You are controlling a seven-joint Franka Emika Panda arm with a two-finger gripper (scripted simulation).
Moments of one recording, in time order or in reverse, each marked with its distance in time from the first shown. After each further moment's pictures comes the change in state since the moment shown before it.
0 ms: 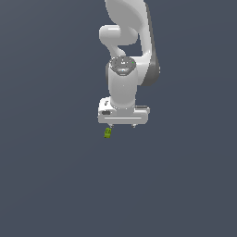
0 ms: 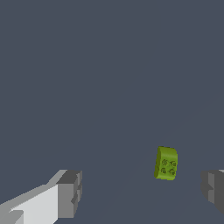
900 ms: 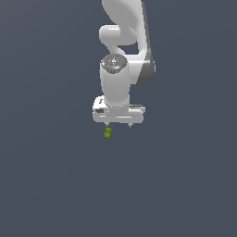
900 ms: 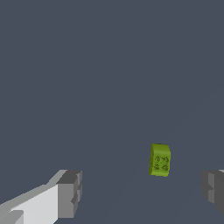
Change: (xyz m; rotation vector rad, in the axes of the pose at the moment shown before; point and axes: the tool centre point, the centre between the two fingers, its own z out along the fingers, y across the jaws) arm -0.002 0.017 -0.005 0.021 0.003 0.056
